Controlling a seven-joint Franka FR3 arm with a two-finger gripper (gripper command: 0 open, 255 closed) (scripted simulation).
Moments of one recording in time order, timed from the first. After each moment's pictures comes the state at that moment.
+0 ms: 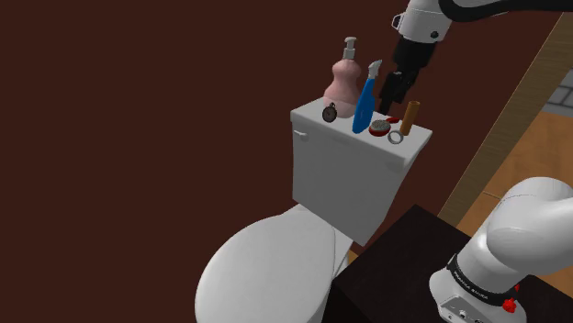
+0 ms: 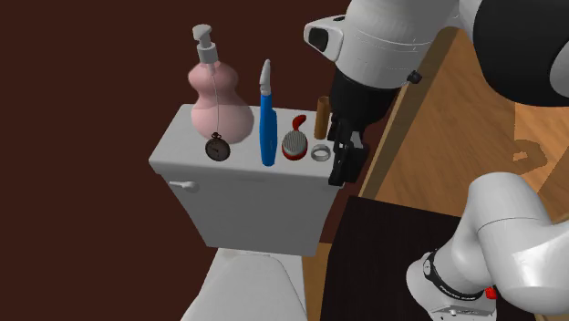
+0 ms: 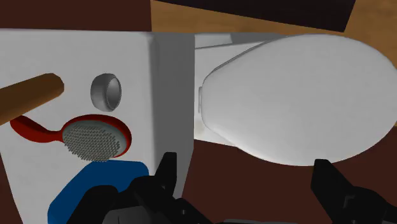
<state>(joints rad) 0.01 -0.75 0.02 -2.30 0.00 1.66 -0.12</state>
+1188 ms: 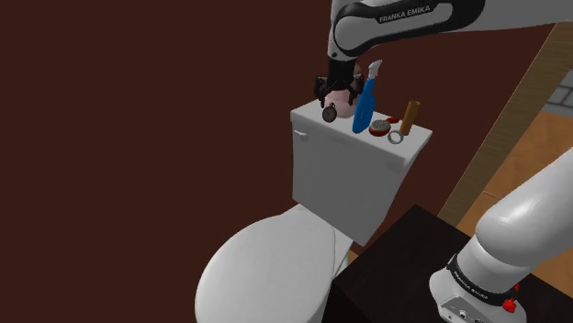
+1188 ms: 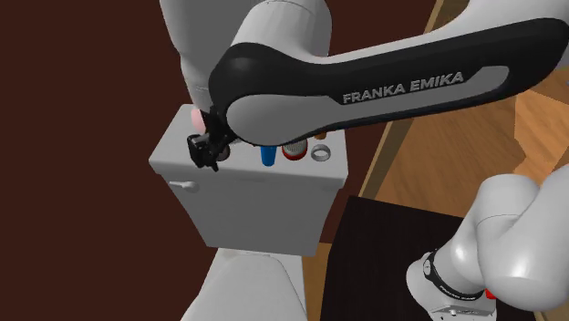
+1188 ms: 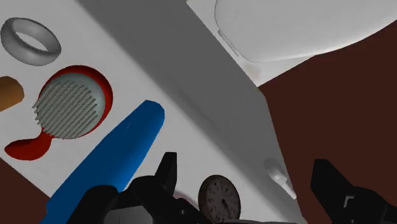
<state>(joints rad) -0.20 -0.16 0.22 -1.98 -0.12 1.92 0.66</state>
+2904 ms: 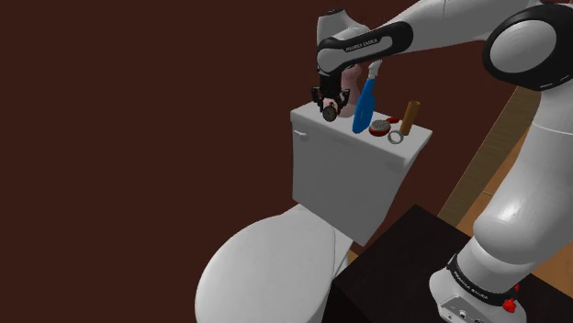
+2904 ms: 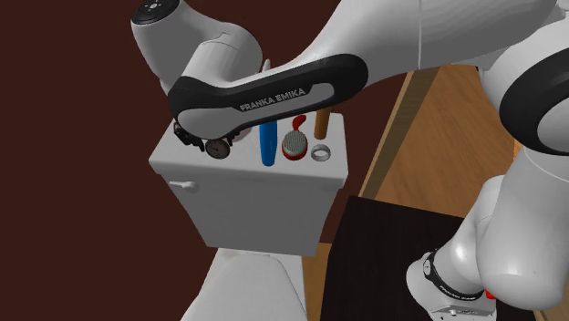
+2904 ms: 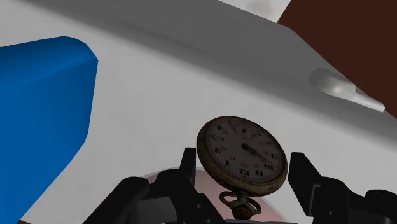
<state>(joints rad) -0.25 0.21 0.18 -1.72 -0.27 1.98 1.13</state>
